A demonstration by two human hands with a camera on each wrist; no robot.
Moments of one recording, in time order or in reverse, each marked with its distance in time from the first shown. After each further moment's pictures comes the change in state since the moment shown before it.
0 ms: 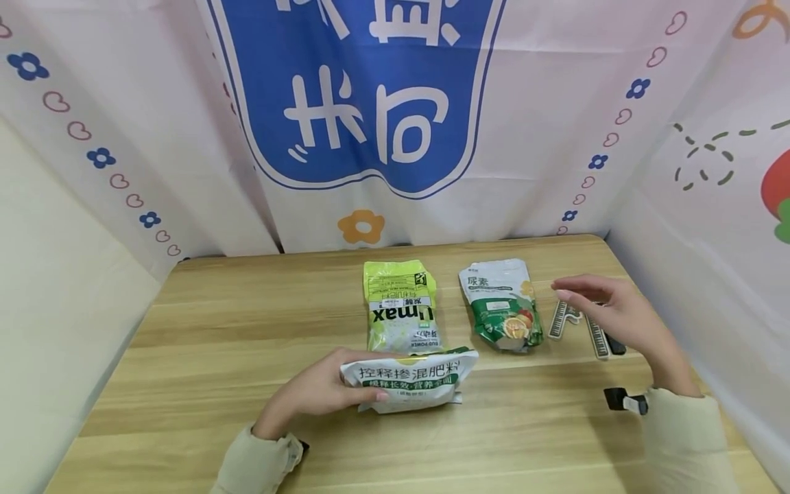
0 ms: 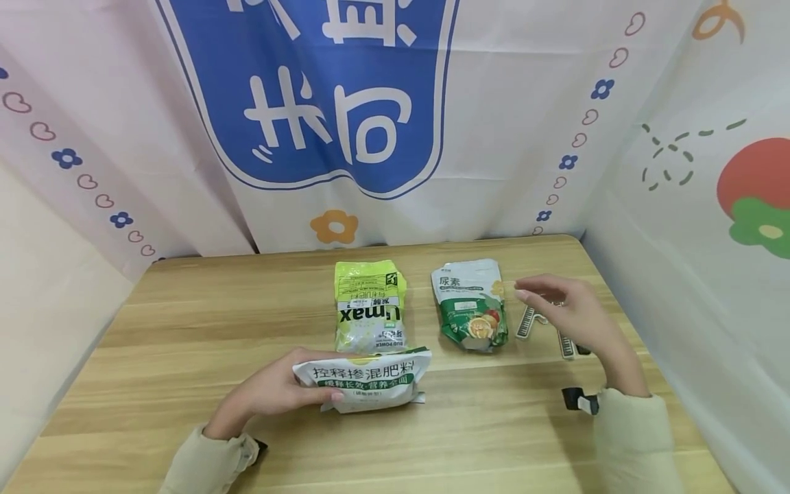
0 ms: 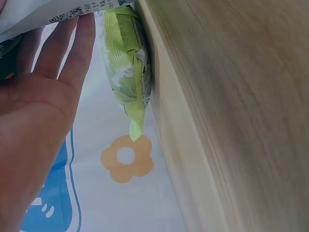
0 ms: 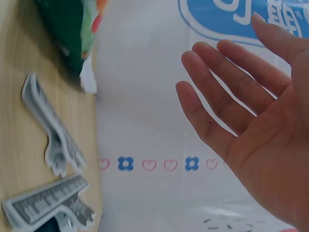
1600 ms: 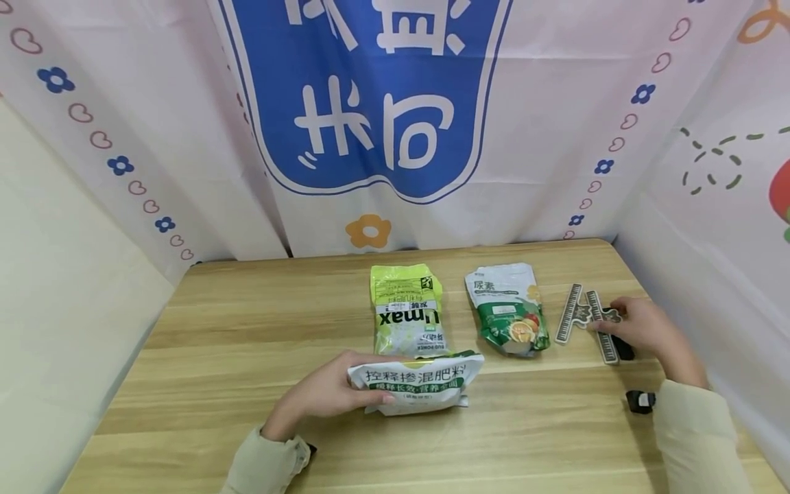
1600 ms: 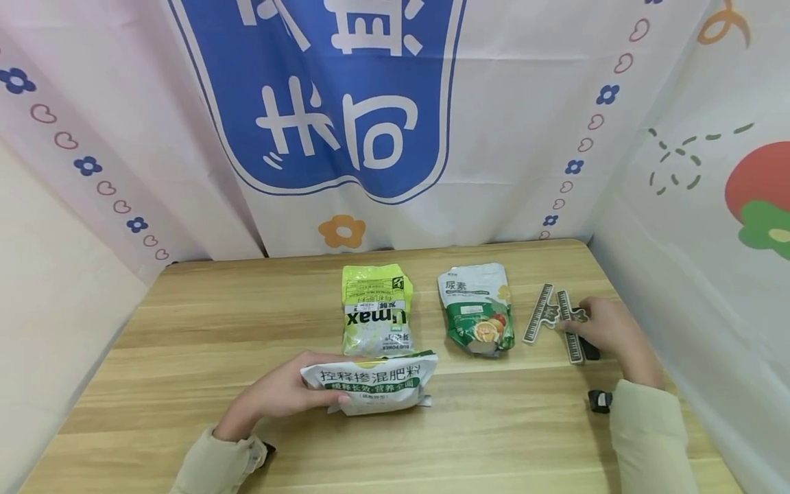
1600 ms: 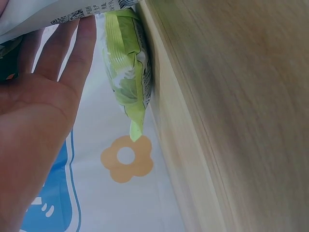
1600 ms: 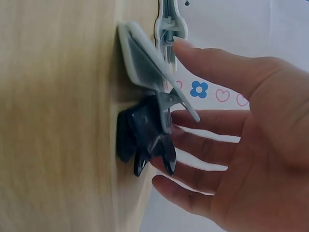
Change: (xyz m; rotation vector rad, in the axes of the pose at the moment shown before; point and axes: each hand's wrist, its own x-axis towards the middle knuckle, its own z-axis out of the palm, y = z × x) left_hand -0.001 0.003 0.001 -0.049 -0.007 -0.006; right_hand 0.010 0.102 -0.004 -0.325 -0.211 0.297
